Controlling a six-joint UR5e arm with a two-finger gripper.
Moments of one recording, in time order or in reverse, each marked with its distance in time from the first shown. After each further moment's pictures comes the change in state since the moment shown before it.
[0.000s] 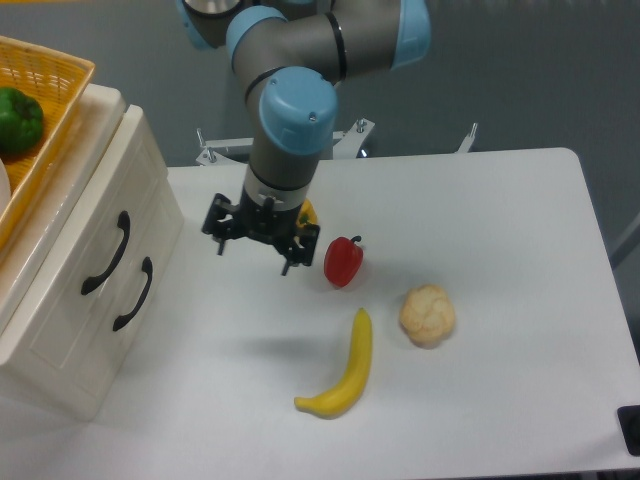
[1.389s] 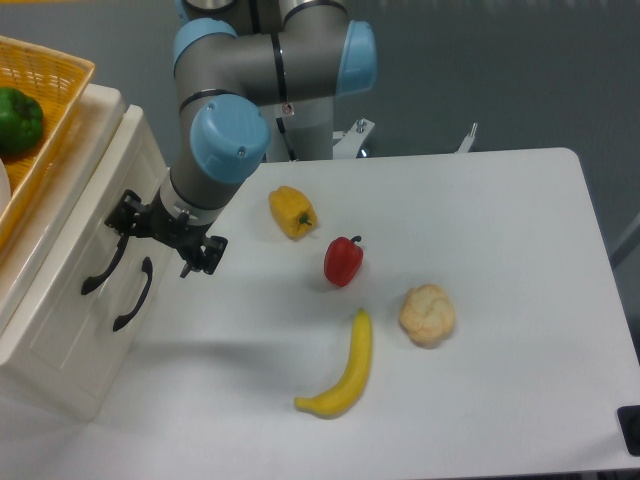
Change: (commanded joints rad) arm -0.106 -0.063 0.054 -0.055 -0.138 -0.057
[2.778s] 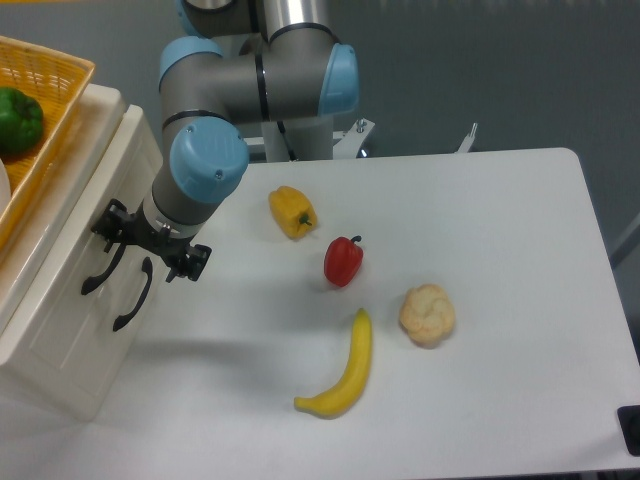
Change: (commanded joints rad) arm -0.026 -0.026 -0.009 0.000 0.009 -0.009
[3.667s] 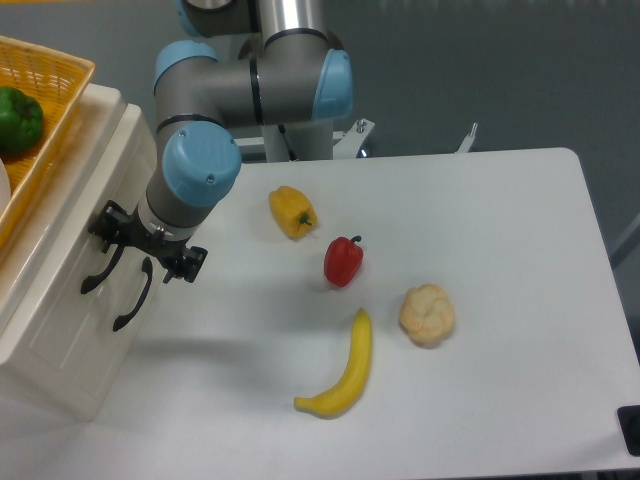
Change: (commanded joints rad) arm -0.011 -0.003 0.006 0.008 0.067 0.015
